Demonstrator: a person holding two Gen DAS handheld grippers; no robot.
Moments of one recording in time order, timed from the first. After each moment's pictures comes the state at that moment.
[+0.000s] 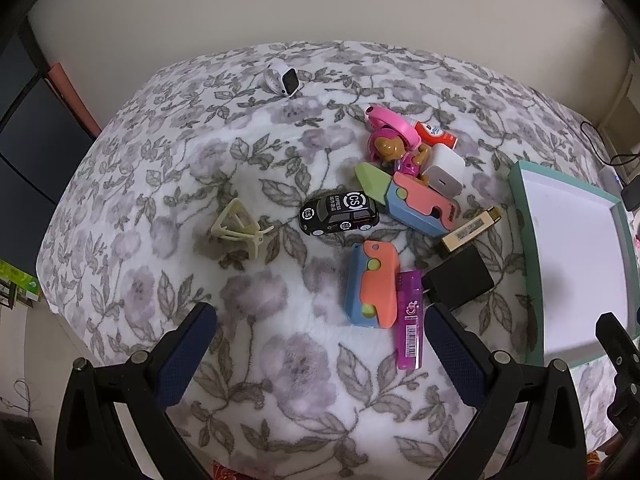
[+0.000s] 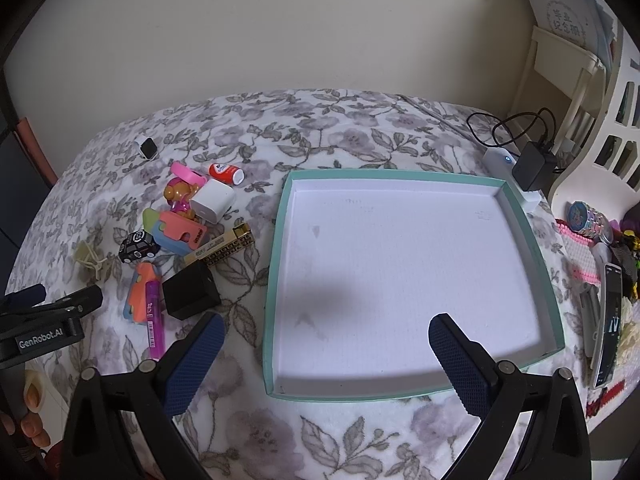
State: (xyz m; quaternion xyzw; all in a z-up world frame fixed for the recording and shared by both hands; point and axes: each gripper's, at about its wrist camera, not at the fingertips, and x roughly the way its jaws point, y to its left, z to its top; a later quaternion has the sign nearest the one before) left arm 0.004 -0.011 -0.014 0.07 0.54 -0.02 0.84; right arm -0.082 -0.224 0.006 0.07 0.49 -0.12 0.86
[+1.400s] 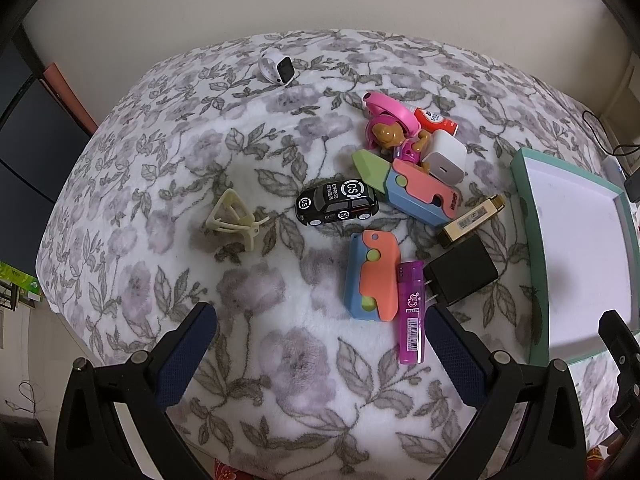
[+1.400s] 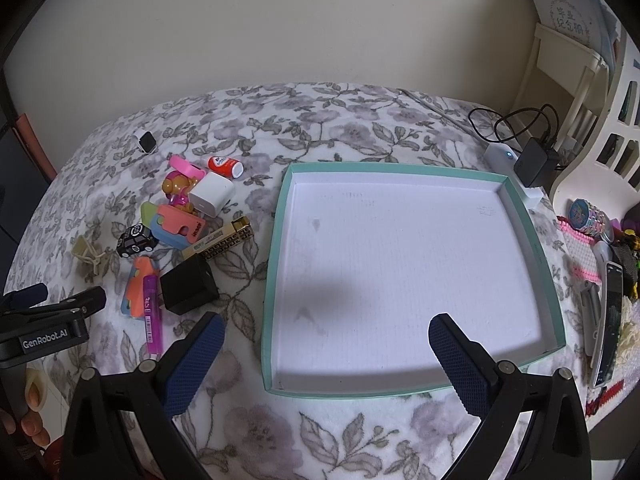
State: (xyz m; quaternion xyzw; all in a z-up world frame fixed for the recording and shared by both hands) left arm 0.005 -0.013 -0.021 0.08 0.55 -0.02 0.83; right arm -0.081 -0.223 0.002 0.07 0.49 -0.12 0.86
